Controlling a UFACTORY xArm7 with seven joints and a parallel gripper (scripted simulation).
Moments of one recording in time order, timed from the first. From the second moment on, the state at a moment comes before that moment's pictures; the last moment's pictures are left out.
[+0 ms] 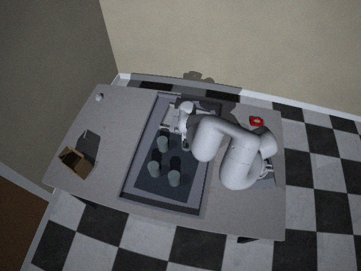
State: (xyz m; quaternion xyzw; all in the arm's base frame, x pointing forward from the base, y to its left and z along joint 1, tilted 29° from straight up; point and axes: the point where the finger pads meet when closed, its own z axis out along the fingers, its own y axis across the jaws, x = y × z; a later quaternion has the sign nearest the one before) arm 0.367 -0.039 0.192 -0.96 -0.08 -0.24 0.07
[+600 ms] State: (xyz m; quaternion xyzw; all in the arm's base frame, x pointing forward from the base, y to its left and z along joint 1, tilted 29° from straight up) arm 0.347 -0.046 0.229 -0.96 -0.08 -0.24 0.07
